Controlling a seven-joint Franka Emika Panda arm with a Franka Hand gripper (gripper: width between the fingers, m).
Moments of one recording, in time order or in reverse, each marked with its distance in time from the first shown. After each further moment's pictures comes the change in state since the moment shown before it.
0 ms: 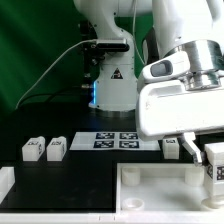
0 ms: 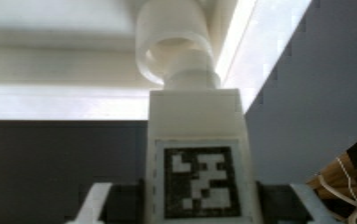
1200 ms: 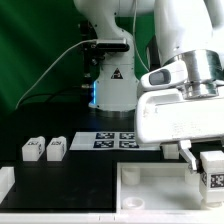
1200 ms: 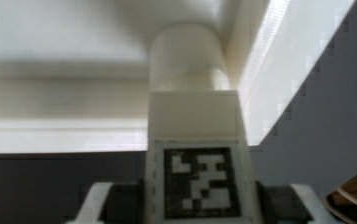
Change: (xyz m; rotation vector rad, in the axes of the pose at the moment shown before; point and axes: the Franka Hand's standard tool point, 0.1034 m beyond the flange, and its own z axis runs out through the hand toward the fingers) arm -0.013 0.003 0.009 -0.031 -0.021 0.022
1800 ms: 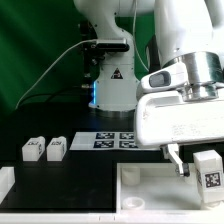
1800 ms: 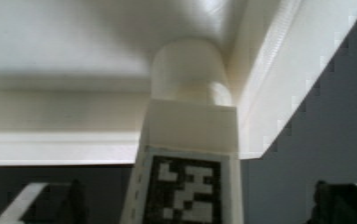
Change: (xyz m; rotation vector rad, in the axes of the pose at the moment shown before) arm -0.004 0.001 0.002 0.001 -0.017 0.001
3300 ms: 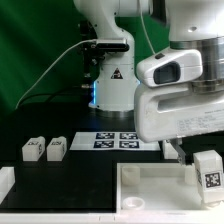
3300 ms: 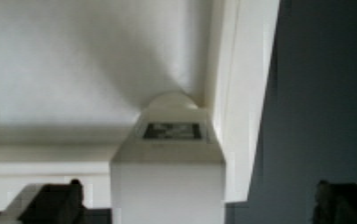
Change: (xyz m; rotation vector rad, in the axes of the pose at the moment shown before) arm 0.031 0.001 -0.007 0.079 -0.554 0.059
